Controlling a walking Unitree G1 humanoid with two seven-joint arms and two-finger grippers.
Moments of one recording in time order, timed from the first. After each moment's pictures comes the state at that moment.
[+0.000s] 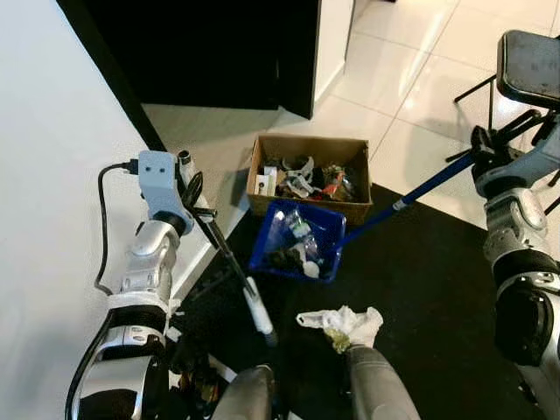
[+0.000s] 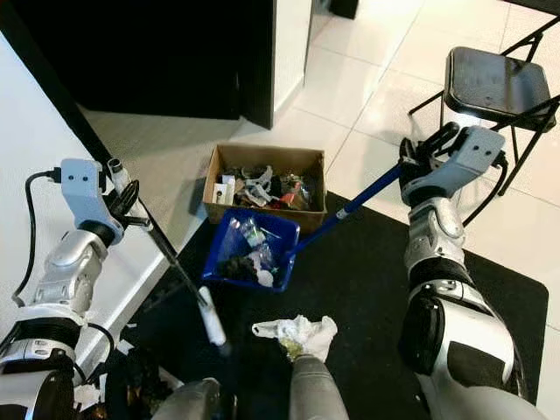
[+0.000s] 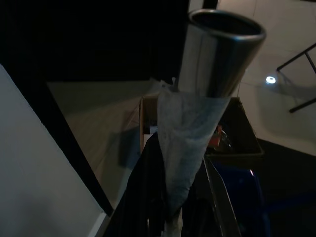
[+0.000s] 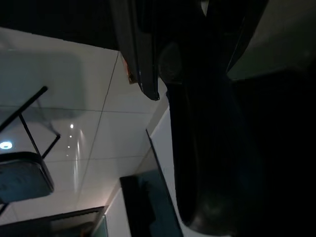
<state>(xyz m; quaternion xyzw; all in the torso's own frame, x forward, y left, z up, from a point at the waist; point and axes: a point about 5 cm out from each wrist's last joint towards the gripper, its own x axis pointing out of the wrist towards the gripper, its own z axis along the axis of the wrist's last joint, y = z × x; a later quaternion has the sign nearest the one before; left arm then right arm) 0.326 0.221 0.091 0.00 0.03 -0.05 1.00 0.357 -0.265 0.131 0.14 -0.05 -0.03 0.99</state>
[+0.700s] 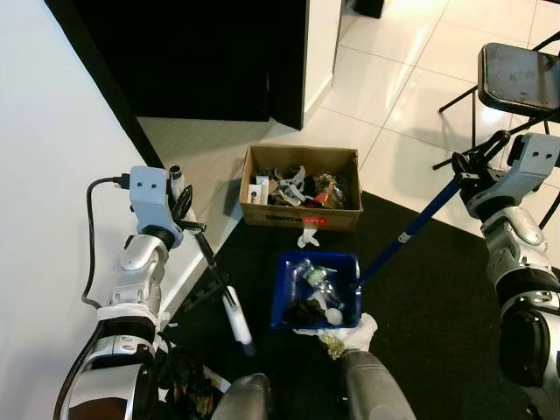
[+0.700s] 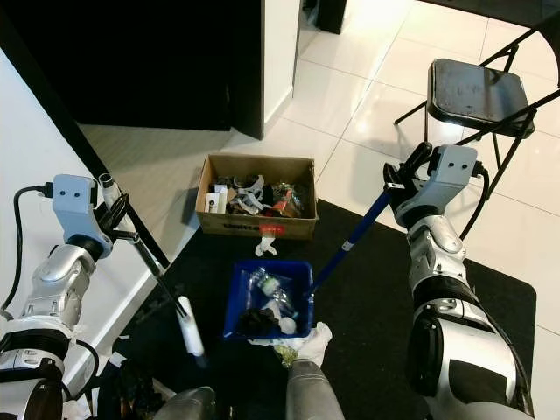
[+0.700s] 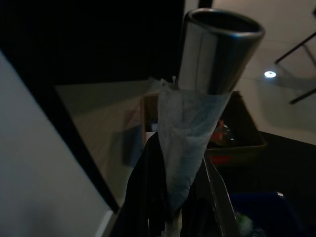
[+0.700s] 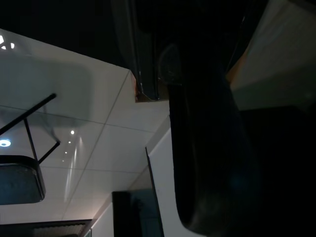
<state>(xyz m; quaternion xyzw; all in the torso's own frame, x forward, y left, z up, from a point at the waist) 0.310 0.238 0.076 0.02 0.05 -0.07 1.00 0.341 -0.266 0.106 0.10 0.00 0.01 0.99</state>
